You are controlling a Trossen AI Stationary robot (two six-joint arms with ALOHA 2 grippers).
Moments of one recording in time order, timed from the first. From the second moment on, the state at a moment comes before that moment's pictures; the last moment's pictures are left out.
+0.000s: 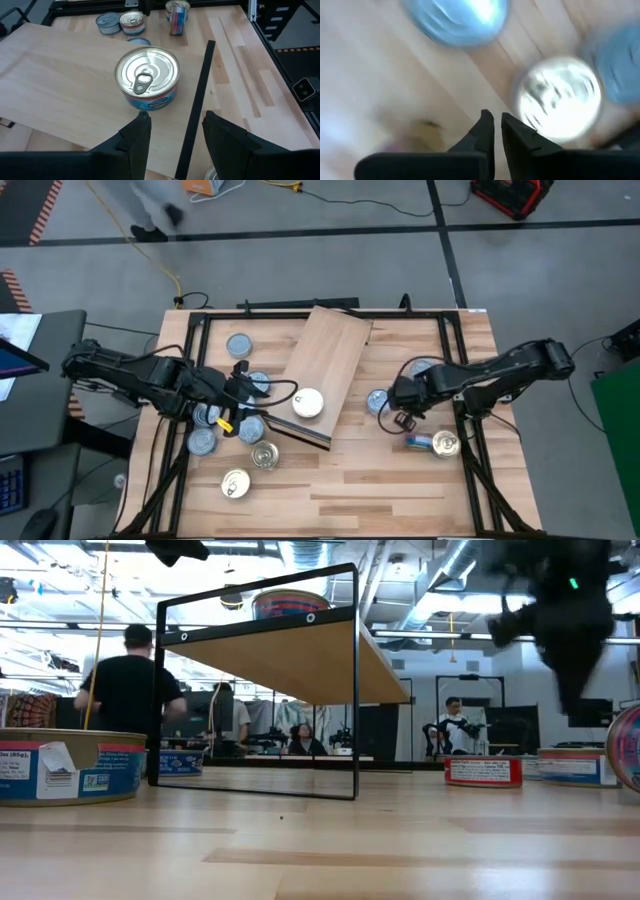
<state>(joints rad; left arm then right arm) -0.26 0.95 0.99 -0.58 -0.22 -0.08 0.16 1.27 0.91 -1.12 0.12 0.76</state>
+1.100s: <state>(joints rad) -0.31 0.95 0.94 -0.44 -0.39 -0.09 0.53 1.49 1.06 -1.27 0.05 0.78</state>
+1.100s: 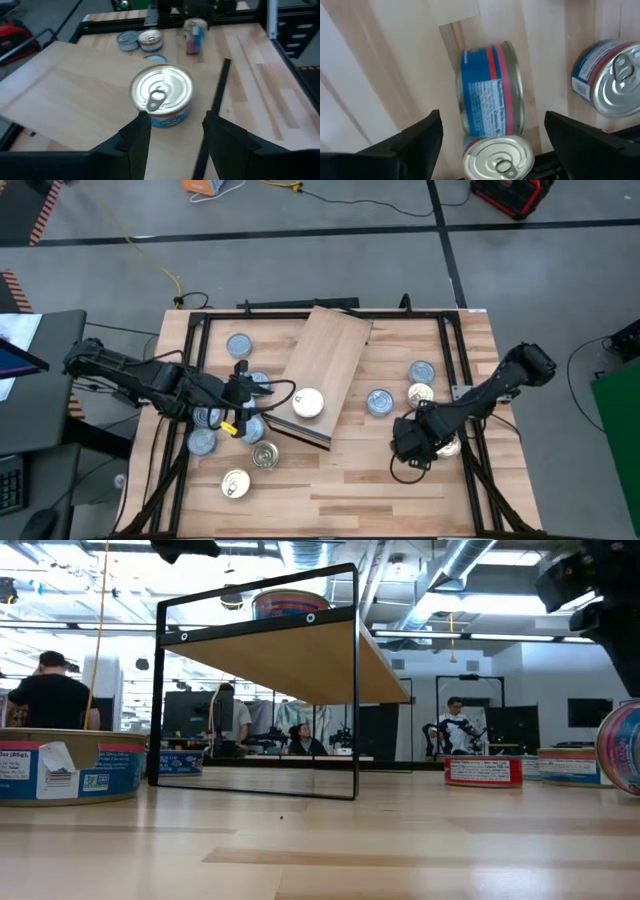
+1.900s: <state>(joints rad) -0.31 0.95 0.94 -0.50 -0.40 -0.06 0.44 1.56 1.06 -1.23 0.02 0.58</state>
